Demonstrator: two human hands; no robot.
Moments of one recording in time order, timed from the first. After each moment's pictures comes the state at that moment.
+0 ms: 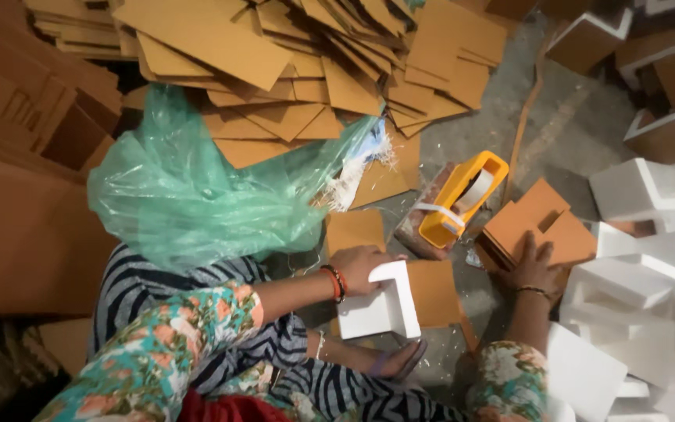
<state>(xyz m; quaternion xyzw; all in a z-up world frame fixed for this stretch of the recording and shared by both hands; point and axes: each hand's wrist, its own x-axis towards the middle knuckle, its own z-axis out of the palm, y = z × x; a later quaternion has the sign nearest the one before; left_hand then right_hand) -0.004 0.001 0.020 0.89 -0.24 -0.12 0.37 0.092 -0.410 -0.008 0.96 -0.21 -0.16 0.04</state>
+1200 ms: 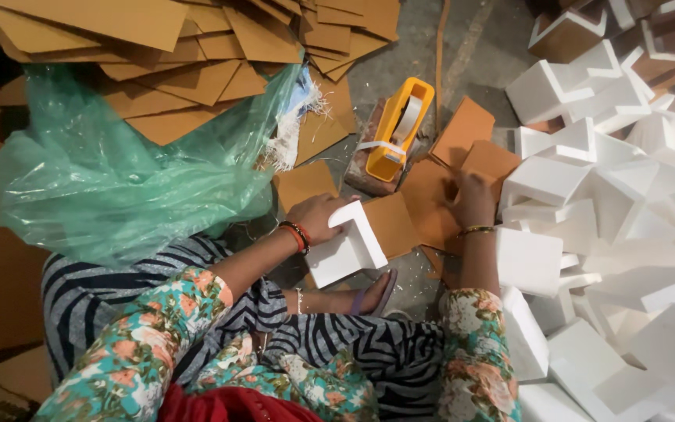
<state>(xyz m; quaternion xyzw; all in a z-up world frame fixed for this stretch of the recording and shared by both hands) 0.001 0.002 0.004 0.90 -0.26 -0.13 0.33 0.027 -0.395 0.012 1.00 -0.01 0.01 -0.09</state>
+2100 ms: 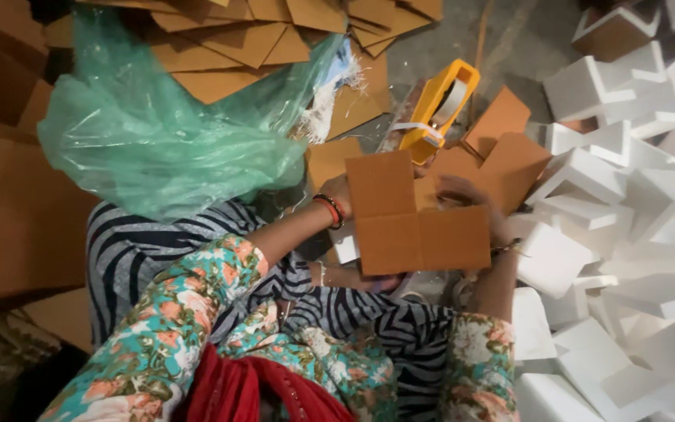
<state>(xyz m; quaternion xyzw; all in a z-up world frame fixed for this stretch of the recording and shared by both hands) 0.003 0.002 -0.019 0.89 -0.19 -0.15 0.40 -0.016 -0.329 0.067 0.78 0.17 -0.17 -0.57</state>
